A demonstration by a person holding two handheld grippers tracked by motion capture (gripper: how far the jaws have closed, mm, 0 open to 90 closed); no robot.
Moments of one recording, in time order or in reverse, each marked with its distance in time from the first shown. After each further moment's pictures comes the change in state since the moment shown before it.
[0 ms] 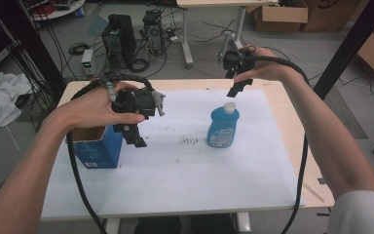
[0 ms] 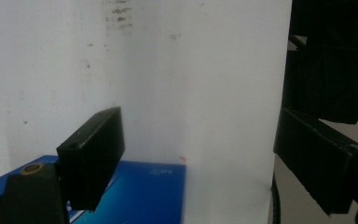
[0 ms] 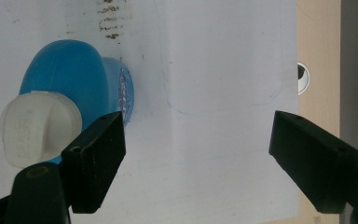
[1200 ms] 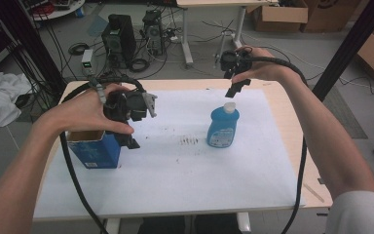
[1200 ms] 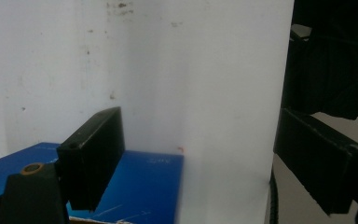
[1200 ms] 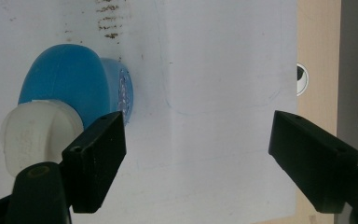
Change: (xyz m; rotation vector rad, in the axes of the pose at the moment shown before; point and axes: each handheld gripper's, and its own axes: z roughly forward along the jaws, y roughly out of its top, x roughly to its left) left arm -0.004 -0.016 -0.001 -0.003 0.019 -0.030; right arm 0.003 0.007 0.002 0.014 -0.008 -0.013
